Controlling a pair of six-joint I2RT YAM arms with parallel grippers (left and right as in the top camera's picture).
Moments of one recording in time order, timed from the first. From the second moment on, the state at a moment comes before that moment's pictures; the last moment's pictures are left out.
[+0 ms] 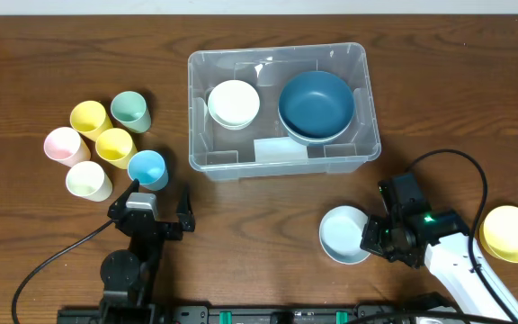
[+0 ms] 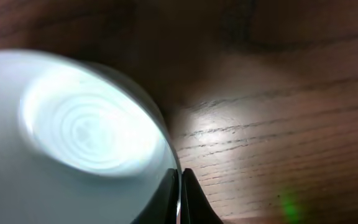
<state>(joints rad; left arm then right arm) -0.08 0.01 0.02 -0.11 0.05 -0.09 0.28 1.11 0.57 -0.92 -0.09 0.65</state>
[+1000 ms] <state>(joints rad) -0.08 0.01 0.02 -0.11 0.05 -0.09 0.47 1.14 1.09 -1.14 -0.07 0.50</state>
